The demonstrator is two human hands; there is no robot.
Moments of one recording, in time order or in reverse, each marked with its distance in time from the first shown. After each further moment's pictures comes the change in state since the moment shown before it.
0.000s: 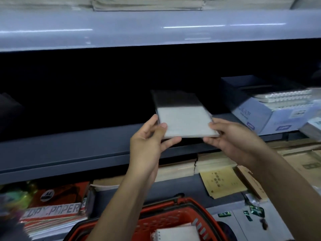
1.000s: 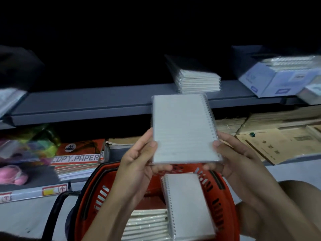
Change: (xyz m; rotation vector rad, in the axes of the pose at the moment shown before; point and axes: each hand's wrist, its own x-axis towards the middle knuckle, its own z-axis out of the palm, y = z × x) left_hand -0.148 -0.020 -0.108 -0.175 -0.096 -0.212; right_hand -0.174 0.099 0.036 0.160 -0.008 -0.016
